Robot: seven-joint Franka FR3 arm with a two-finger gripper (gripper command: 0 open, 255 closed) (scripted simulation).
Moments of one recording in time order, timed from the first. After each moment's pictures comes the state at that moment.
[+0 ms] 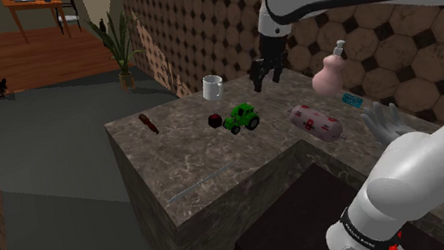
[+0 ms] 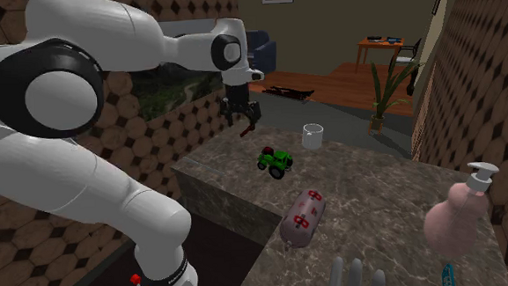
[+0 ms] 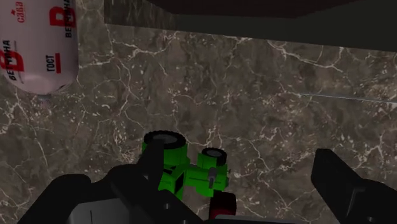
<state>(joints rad) -0.01 -0.47 -0.02 -2.29 -0.06 1.81 -0.01</state>
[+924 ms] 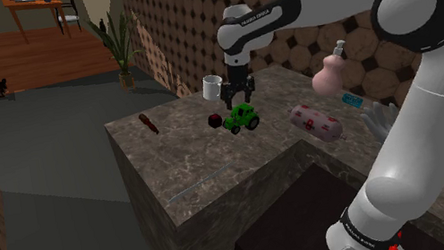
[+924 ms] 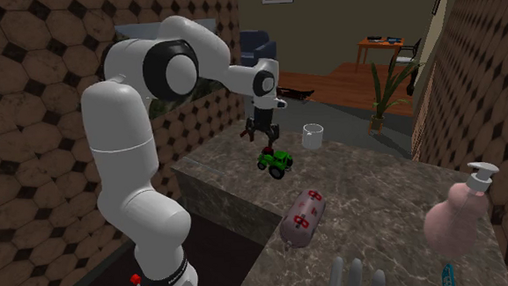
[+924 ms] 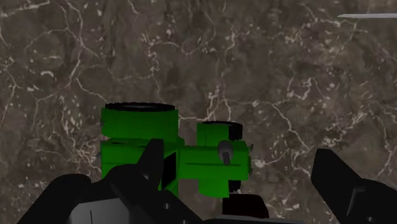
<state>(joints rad) -0.03 0.10 -0.05 -1.99 0.02 1.92 0.00</state>
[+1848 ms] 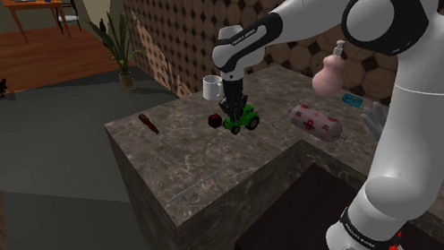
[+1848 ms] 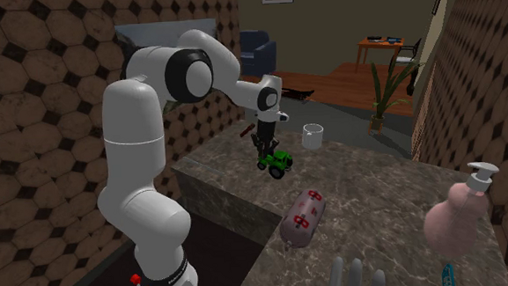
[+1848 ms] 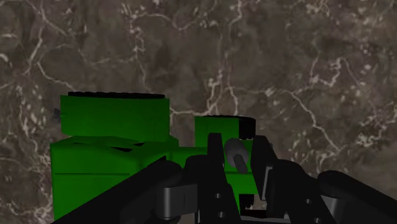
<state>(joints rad) -0.04 0.24 -0.05 -1.97 0.04 2.01 0.00</state>
